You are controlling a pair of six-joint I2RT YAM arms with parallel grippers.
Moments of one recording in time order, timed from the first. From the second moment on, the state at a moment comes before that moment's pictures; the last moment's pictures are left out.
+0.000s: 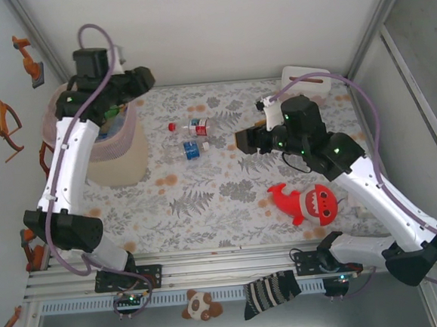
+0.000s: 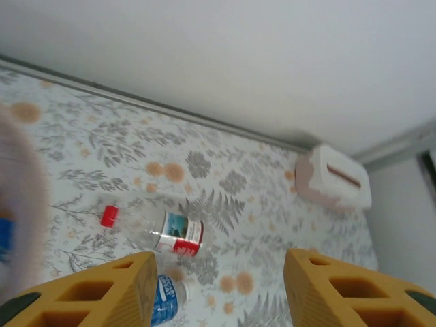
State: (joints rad) left arm -0.28 1.60 1.91 -0.86 0.20 -0.46; right arm 0.67 1.14 1.33 -0.68 -0.14 0.28
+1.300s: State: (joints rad) left arm -0.49 2.07 1.72 -1.02 -0.02 0.63; right arm 0.67 1.04 1.33 -0.78 -0.02 0.30
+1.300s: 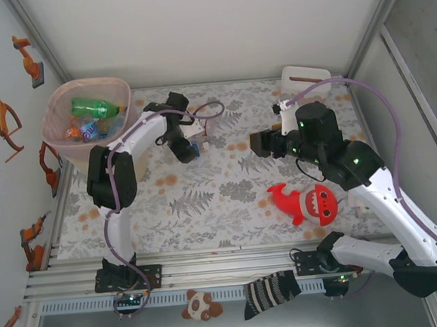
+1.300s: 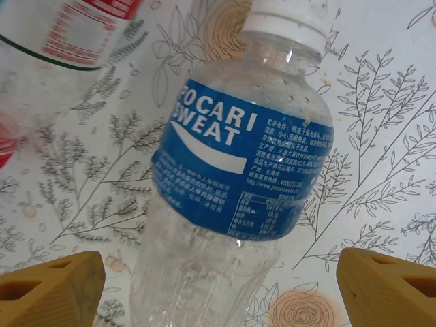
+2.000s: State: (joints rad) left arm -0.49 2.14 1.69 -1.01 0.03 0.65; right arm 0.67 1.06 1.33 -0.78 -0.02 0.30
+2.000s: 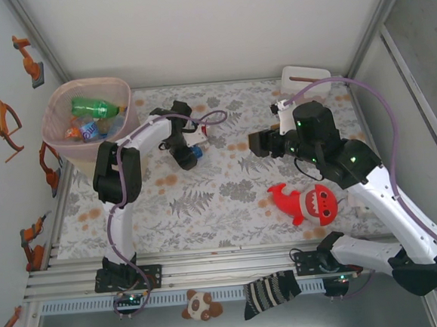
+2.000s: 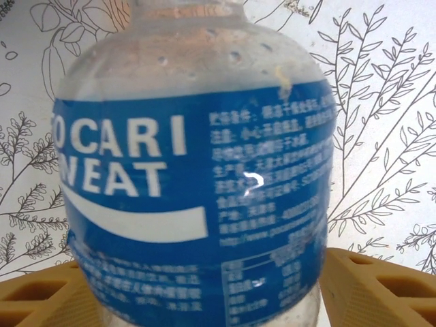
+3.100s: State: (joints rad) left arm -0.47 1.81 1.80 -1.06 0.10 0.65; right arm 0.67 1.05 1.34 -0.78 -0.02 0.30
